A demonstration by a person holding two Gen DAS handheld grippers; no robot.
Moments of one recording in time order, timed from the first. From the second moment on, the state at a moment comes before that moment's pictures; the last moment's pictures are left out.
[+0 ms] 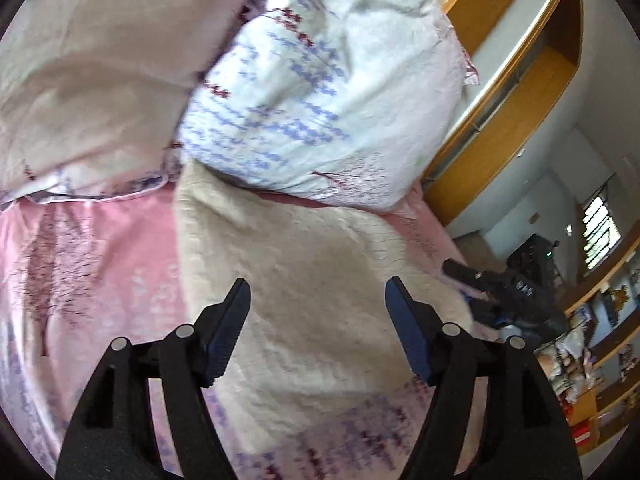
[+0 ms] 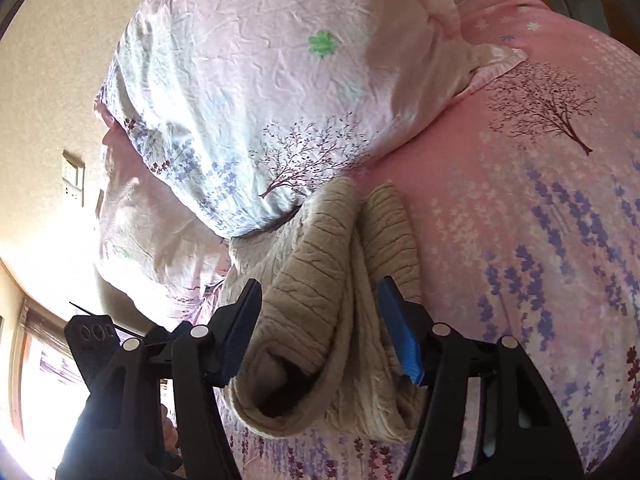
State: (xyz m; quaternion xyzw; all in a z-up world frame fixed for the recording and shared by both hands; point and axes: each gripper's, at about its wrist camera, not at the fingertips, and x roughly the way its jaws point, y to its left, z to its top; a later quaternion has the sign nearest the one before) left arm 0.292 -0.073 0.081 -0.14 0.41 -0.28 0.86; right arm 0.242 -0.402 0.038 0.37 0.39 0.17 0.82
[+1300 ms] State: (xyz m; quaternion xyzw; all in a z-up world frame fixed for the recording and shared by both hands) left arm 0.261 -0.055 0.028 -0.12 0.45 -0.24 0.85; right arm 0.174 -0.365 0.031 0.26 0.41 0.14 0.86
